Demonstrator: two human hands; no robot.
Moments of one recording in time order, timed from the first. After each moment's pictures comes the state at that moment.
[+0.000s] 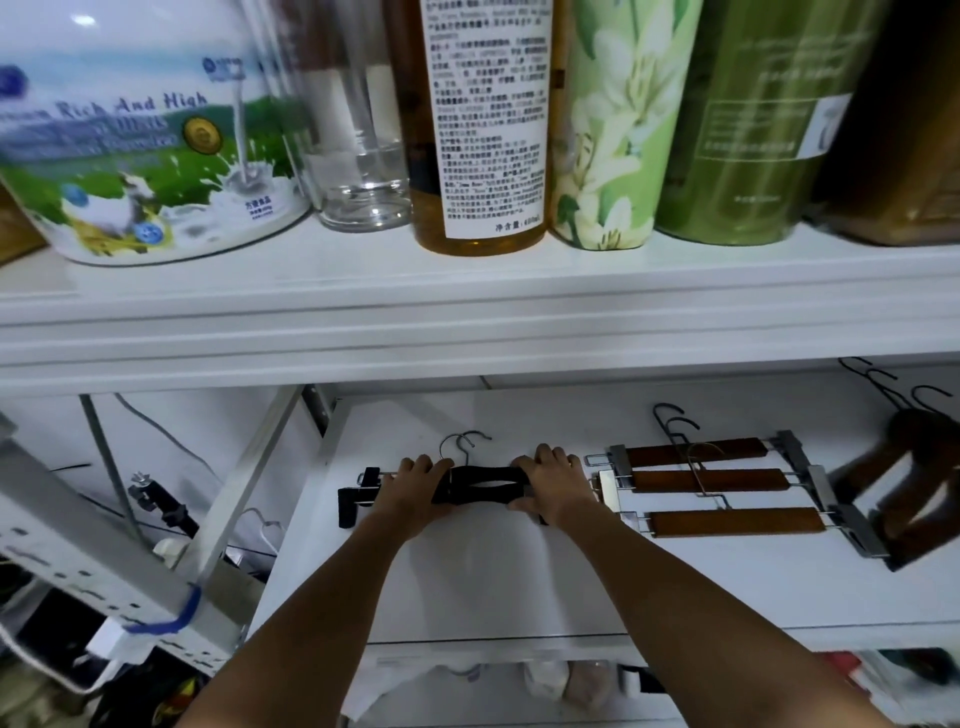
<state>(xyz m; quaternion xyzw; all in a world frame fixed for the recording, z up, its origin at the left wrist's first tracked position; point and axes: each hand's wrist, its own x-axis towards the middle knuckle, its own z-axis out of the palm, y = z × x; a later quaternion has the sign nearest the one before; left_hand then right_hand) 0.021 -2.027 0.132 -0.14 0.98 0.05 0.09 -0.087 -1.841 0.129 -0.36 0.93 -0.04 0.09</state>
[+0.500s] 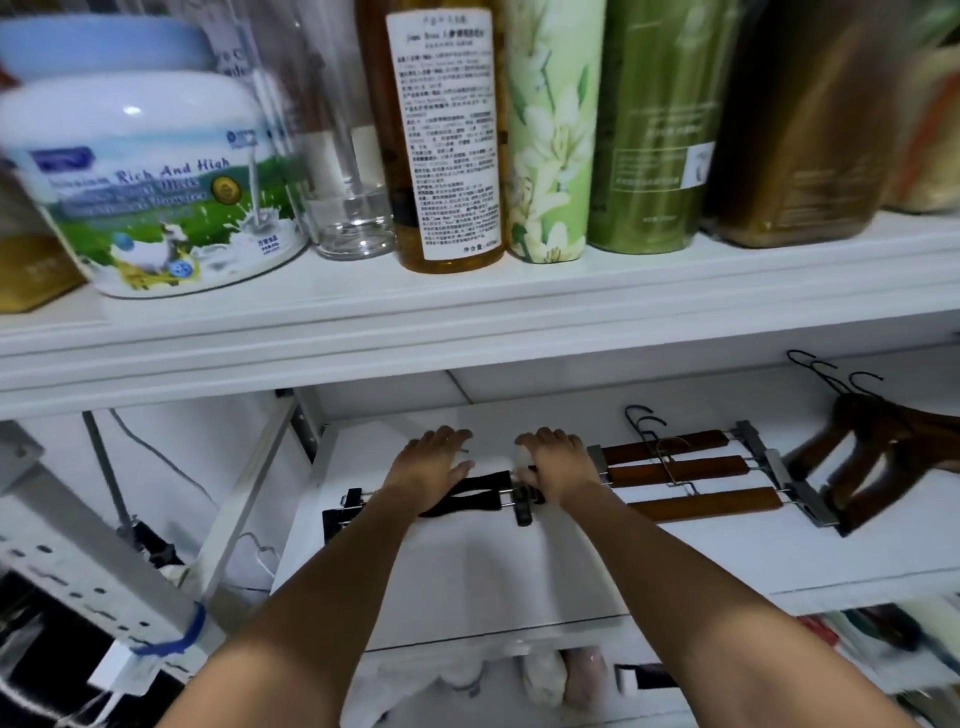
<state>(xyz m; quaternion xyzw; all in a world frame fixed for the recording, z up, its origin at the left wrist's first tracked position) 0.005 -1.997 0.189 -0.05 1.00 0.07 -0.03 -0.081 -1.820 0.173 -0.33 0.94 -0.07 0.02</state>
